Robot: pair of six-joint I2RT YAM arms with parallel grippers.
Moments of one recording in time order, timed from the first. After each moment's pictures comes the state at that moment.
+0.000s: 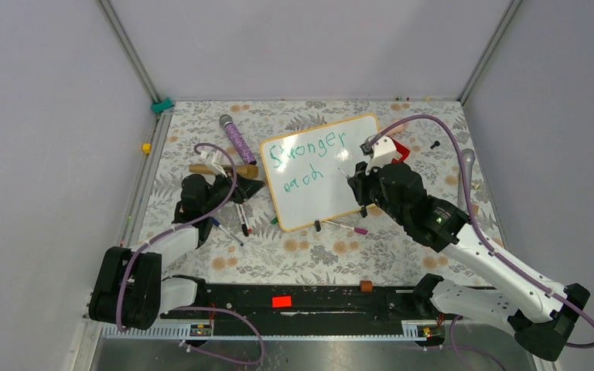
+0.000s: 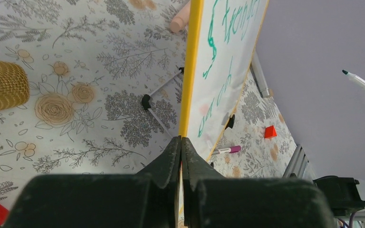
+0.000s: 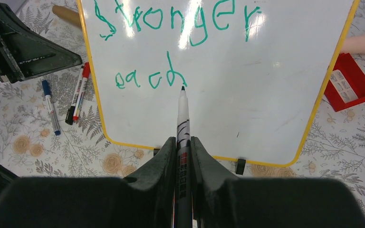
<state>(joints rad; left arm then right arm) -0.16 1.20 0.36 0.69 0.61 -0.66 0.82 0.95 0.99 -0.44 0.31 0.23</state>
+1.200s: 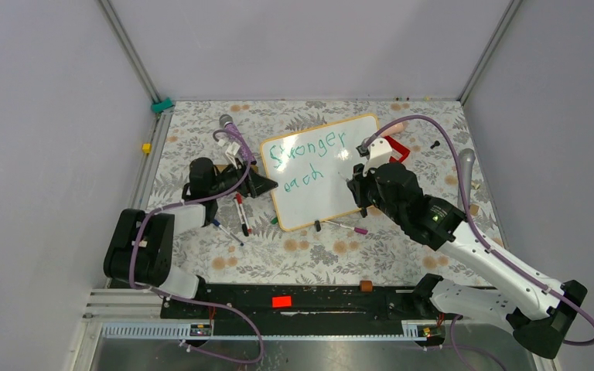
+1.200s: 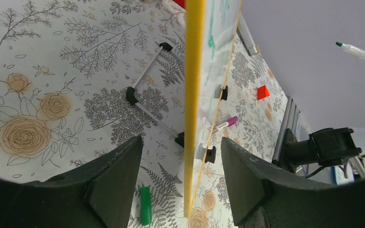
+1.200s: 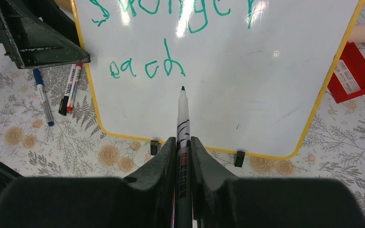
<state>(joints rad) -0.15 1.46 0.52 0.71 0.86 -0.53 0.82 0.97 0.99 -0.48 0.30 0.24</state>
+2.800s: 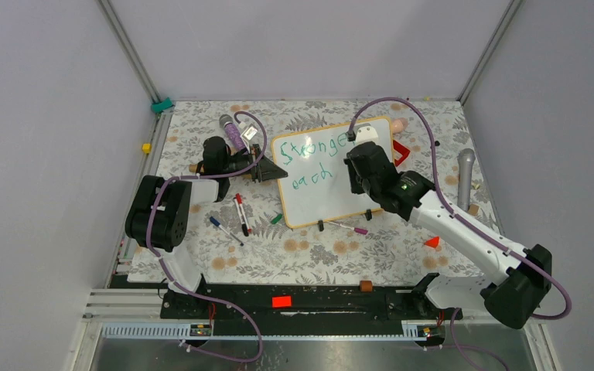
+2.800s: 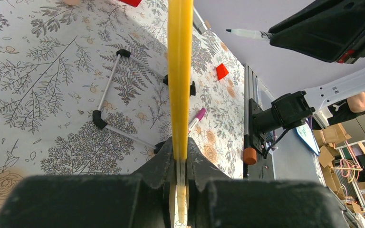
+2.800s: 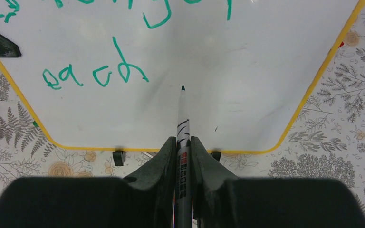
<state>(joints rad) -0.19 1.78 0.81 0.83 1.17 -0.60 0.75 1.22 1.11 -0.60 0.42 0.28</state>
